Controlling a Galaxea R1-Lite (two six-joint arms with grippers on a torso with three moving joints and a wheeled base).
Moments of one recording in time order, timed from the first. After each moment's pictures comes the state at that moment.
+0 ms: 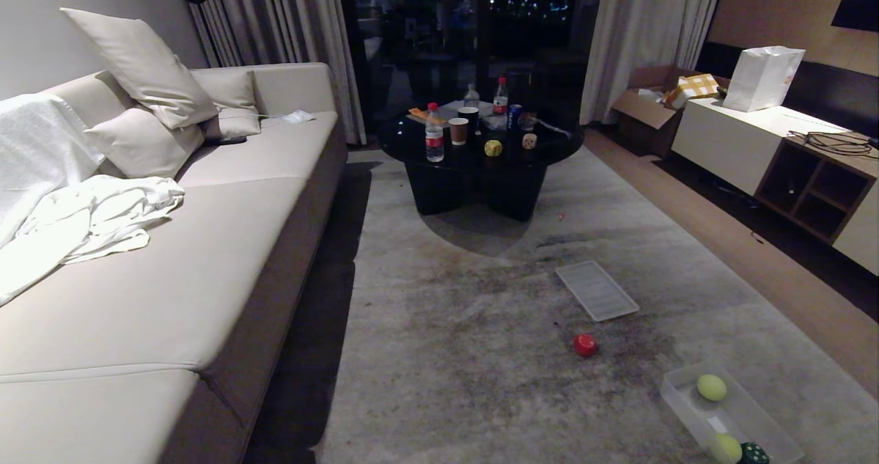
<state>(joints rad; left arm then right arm) 0.00 0.00 0.00 0.00 0.04 -0.02 0.01 0.00 -0.03 0.09 -0.01 0.06</state>
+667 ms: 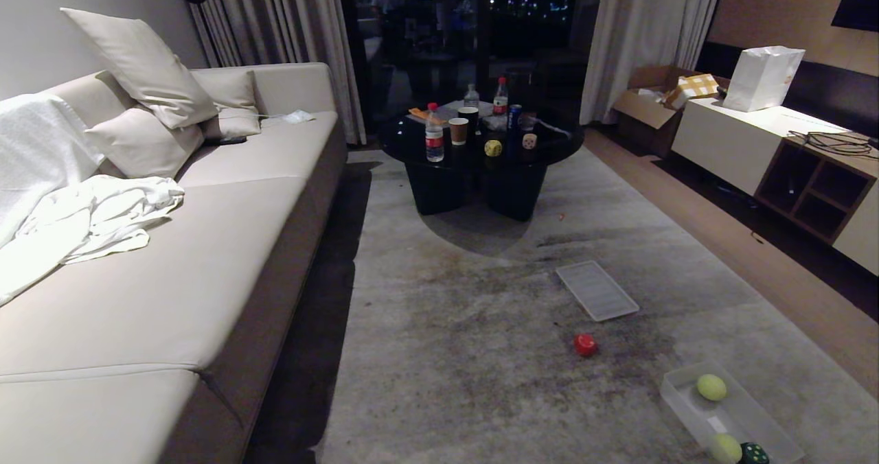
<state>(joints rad) 0.00 0.00 0.00 0.00 0.04 -0.02 0.01 0.00 -0.03 0.09 -0.01 0.06</state>
